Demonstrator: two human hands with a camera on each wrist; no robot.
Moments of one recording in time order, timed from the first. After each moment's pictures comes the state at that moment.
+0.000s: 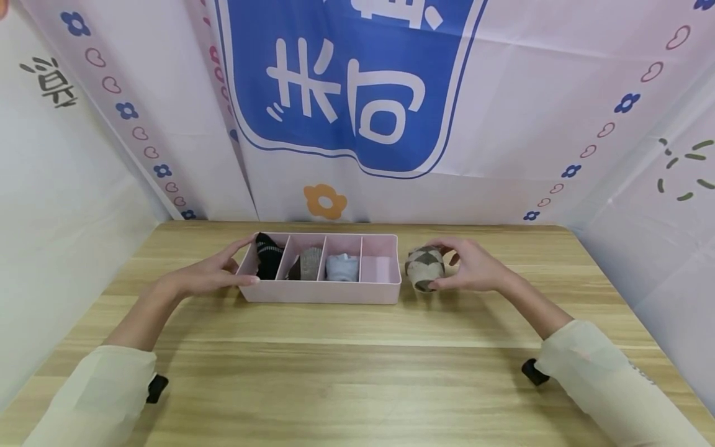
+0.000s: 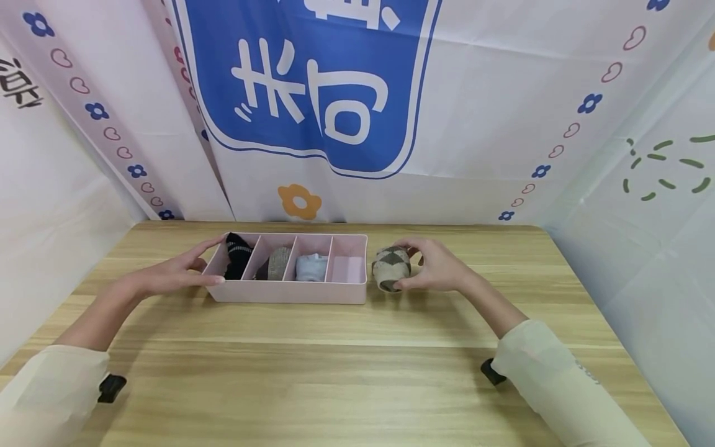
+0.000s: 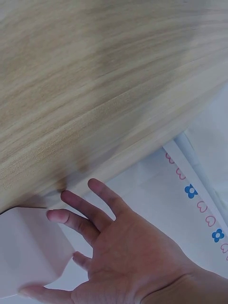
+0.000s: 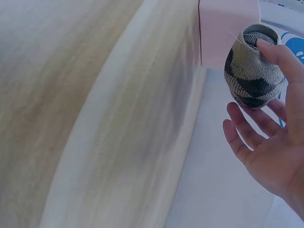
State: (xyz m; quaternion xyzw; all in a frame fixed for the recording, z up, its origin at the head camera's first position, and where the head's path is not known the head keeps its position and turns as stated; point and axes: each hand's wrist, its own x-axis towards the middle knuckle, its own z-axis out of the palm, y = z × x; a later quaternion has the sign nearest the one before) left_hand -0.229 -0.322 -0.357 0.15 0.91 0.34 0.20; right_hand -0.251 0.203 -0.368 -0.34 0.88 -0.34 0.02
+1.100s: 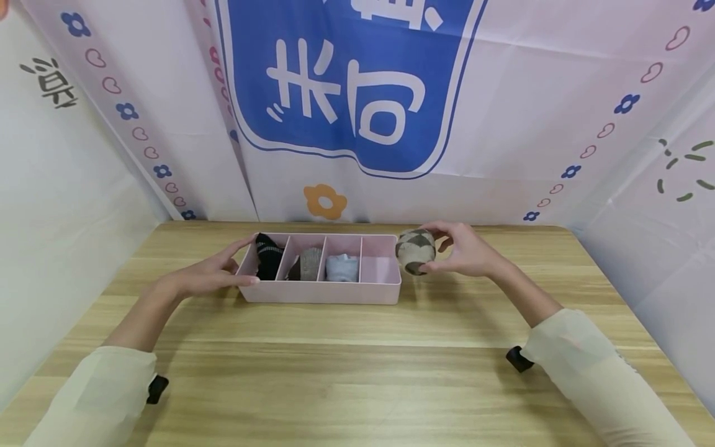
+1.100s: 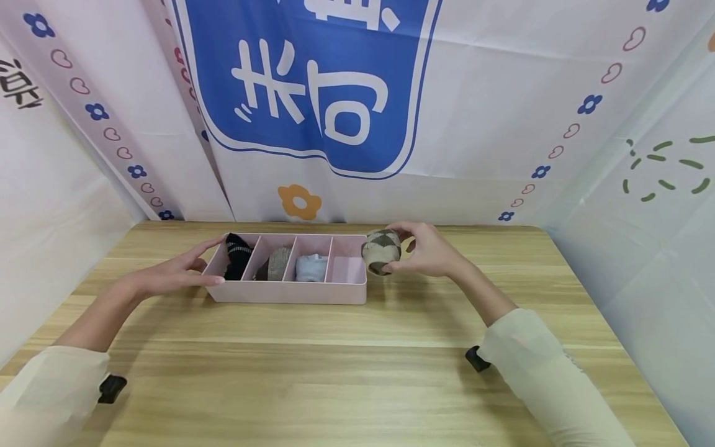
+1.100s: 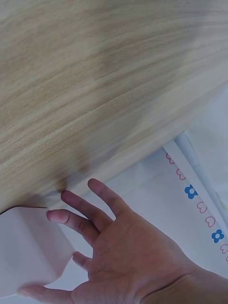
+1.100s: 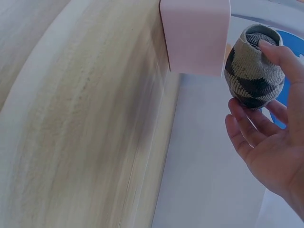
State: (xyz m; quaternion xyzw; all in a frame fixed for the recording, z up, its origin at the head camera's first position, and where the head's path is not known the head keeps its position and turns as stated) left_hand -0.228 -0.323 -0.357 0.15 0.91 0.34 0.19; right_hand -0.261 0.187 -0.345 -0.32 0.87 -0.39 0.01
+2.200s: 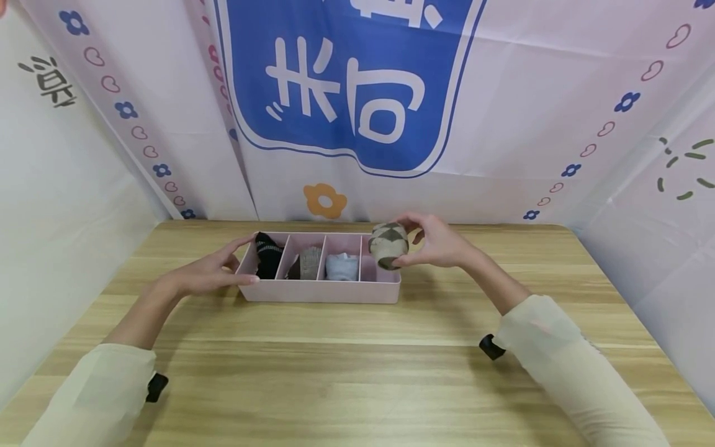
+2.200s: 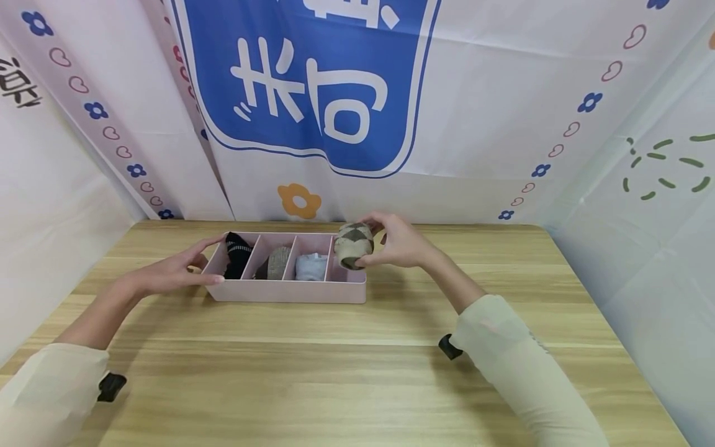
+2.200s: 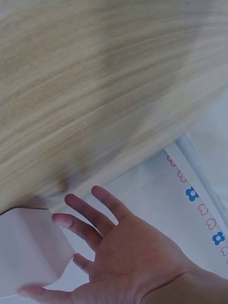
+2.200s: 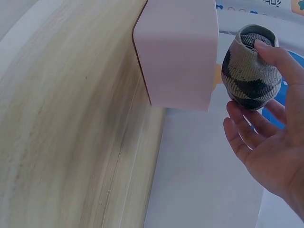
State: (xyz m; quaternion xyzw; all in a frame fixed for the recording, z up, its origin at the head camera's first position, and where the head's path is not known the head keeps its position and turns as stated) left_hand -0.230 -0.323 -0.358 0.16 0.92 0.32 0.16; right_hand -0.271 0.144 -0.334 -0.34 0.85 -0.40 0.03
